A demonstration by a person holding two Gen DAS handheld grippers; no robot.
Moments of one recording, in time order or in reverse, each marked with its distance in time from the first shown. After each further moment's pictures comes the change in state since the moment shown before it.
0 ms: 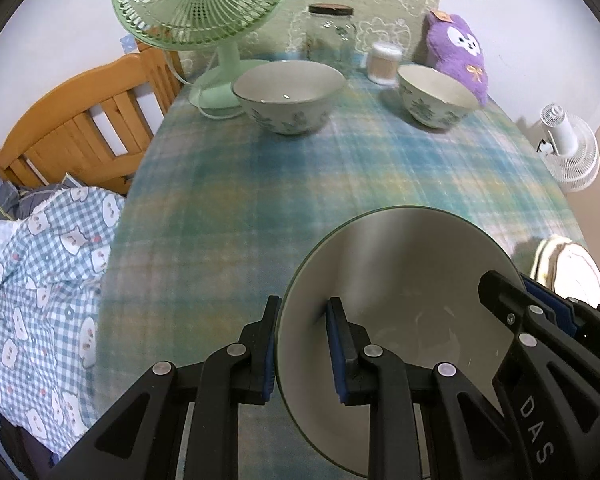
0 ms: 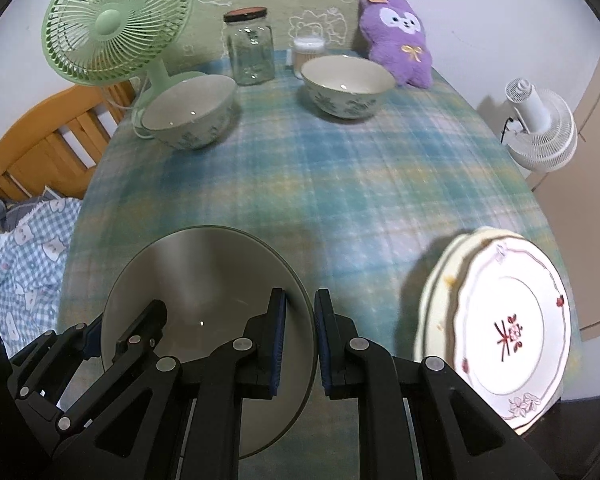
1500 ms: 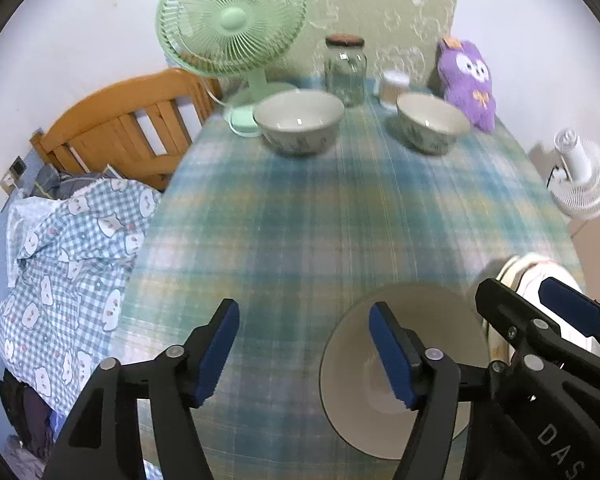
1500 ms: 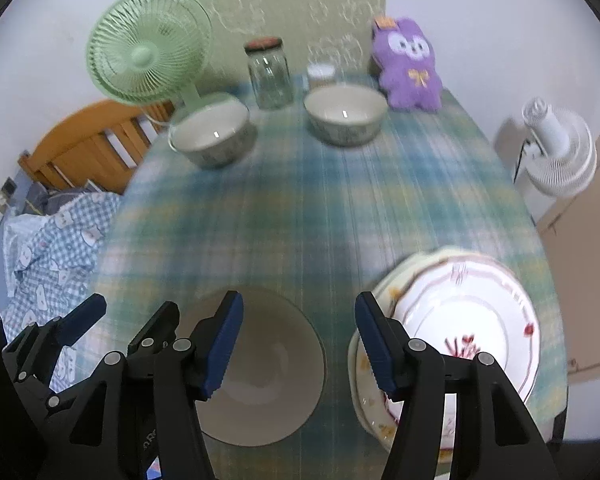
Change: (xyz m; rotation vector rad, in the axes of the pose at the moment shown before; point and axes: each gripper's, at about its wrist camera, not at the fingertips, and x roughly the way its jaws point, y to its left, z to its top) left arm -0.064 -0.034 -0.013 -0.107 -0.069 0.117; right arm -0.057 -0.054 0.000 -0.096 -0.071 0.153
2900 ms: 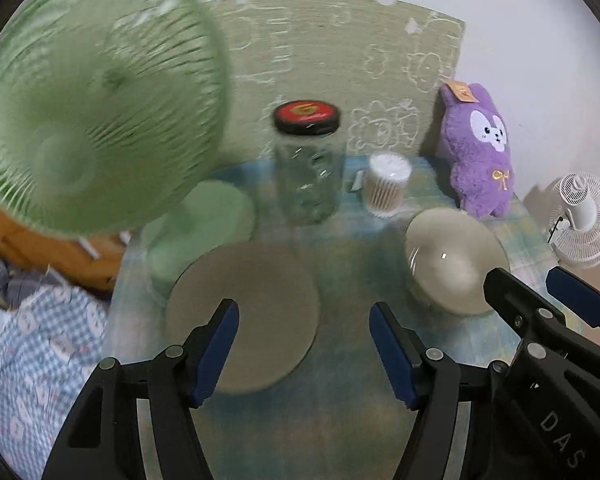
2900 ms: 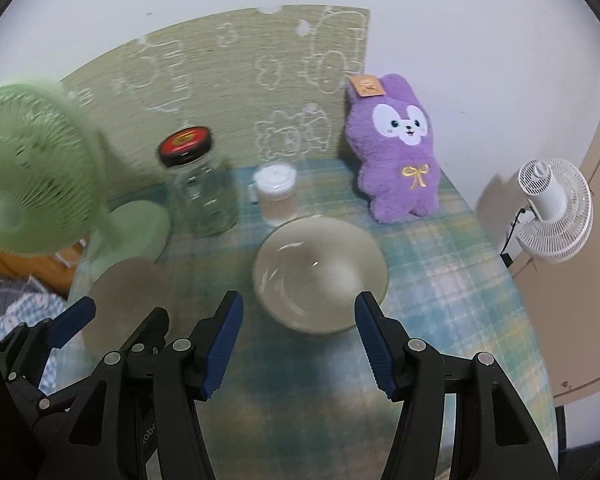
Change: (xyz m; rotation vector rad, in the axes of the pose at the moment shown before) left arm 0.120 -0.040 0.191 0.133 -0.110 -0.112; right arm 0.115 -0.028 0.199 0.121 -0.134 -0.169
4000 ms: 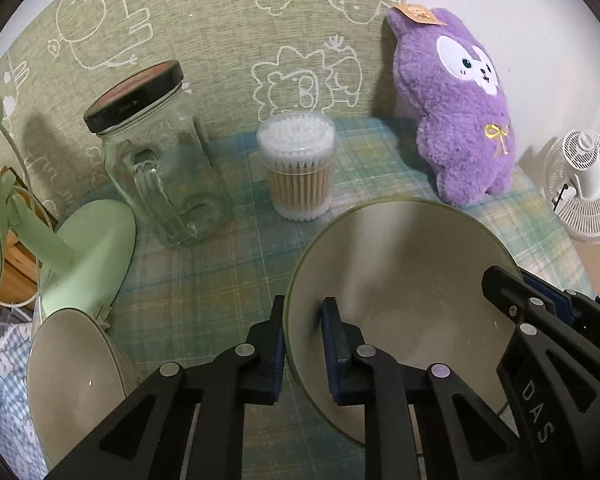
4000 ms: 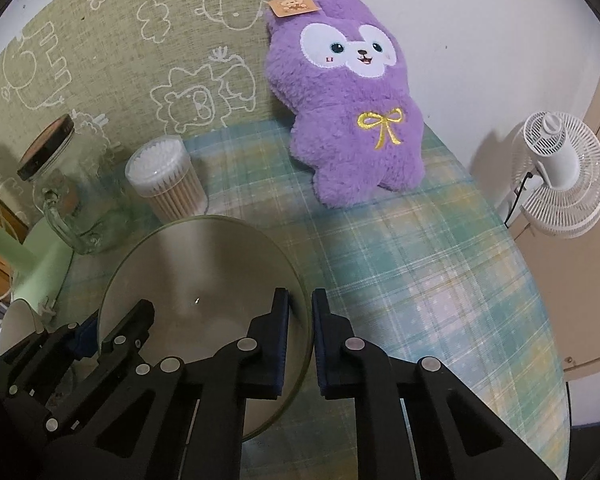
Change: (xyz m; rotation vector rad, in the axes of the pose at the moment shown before) left arm 0.109 -0.068 0.034 0.111 0.091 -0.060; right arm 0.112 -0.070 0.018 0.085 0.120 -0.054
